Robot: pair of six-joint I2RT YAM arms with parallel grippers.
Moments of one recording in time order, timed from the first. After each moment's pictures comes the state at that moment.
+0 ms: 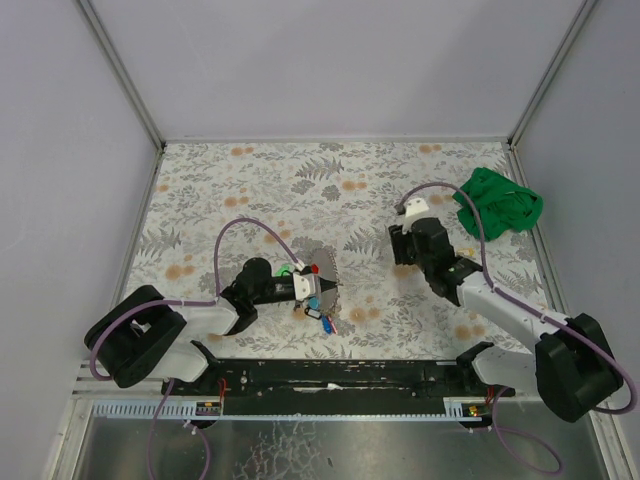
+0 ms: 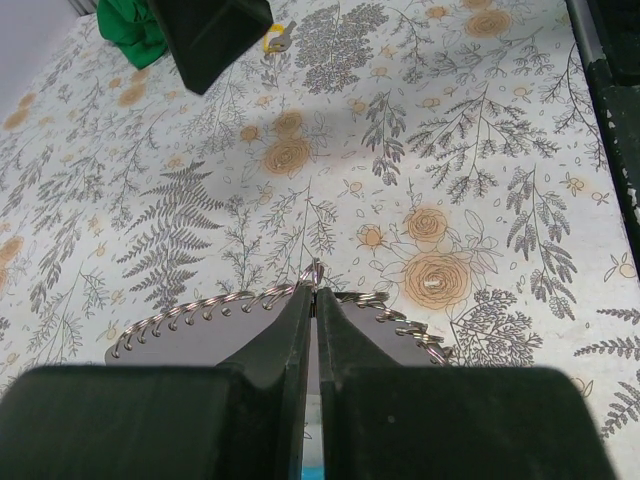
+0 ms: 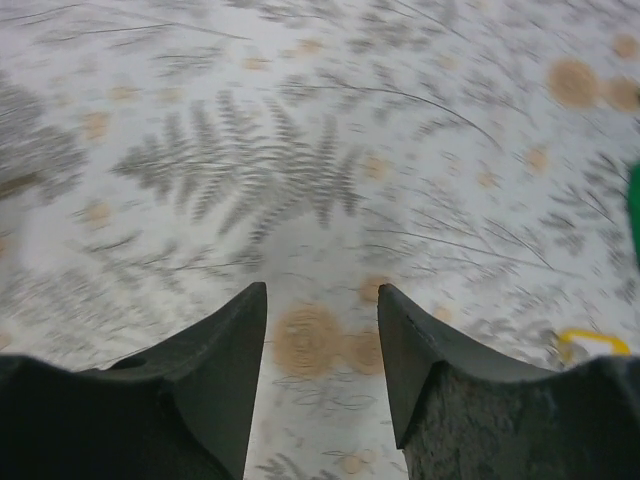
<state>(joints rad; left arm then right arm) -0.72 1.37 0.28 0.95 0.65 0.38 0.56 1.17 0.59 0.03 0.20 0.02</state>
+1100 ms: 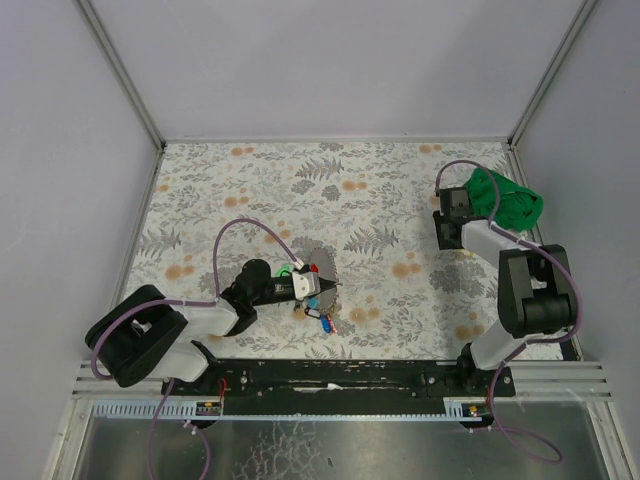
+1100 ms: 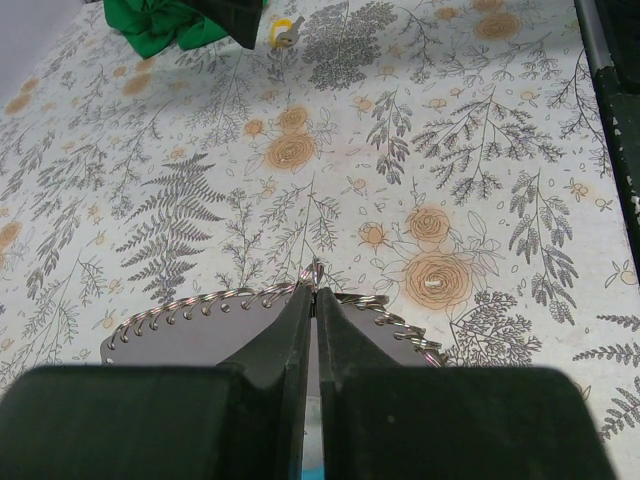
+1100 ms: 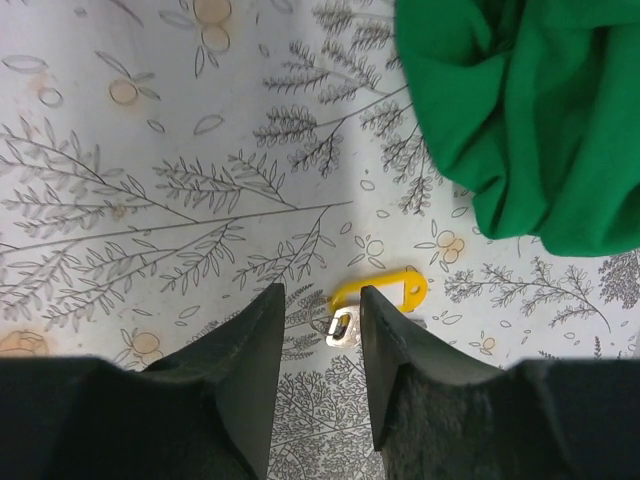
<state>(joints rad) -0.72 1.38 0.27 0.98 0.62 0.34 0.12 1.60 0.88 -0.24 0.30 -0.06</state>
